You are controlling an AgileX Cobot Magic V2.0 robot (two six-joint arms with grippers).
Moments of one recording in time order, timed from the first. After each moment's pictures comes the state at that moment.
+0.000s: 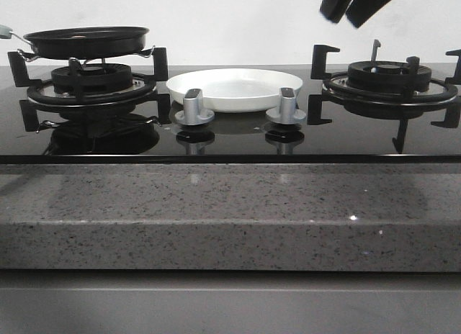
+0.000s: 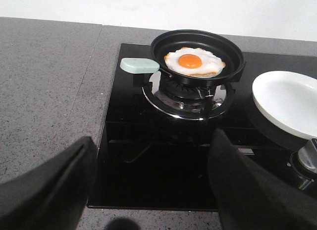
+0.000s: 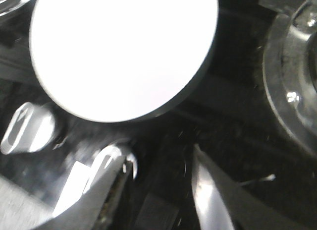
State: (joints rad) left arm -0.03 0.55 -0.74 -0.12 0.61 0.02; right arm 0.19 1.76 -1.71 0.35 1.11 -0.11
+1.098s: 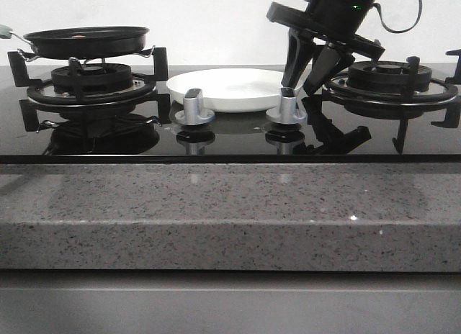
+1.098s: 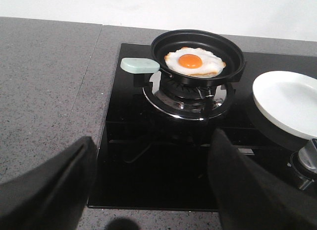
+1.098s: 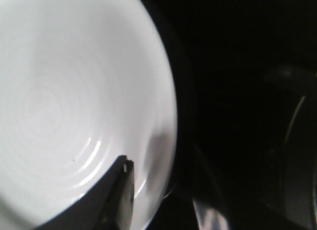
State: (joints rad) left arm -0.03 0.55 -0.74 -0.12 0.61 0.02; right arm 0.17 2.21 -2.14 0.39 1.24 -0.03
